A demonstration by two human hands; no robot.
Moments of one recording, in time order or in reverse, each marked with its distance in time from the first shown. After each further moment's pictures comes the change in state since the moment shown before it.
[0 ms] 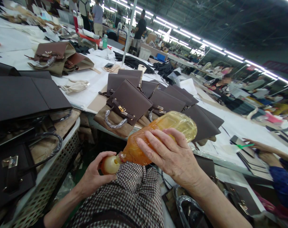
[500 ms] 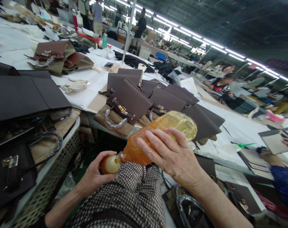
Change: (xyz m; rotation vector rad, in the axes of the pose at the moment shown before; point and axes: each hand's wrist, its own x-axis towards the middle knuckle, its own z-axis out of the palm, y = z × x) left_hand 0.000 -0.001 0.000 0.027 0.000 0.017; right_hand 0.000 0.000 -0.001 -0.001 0.014 0.003
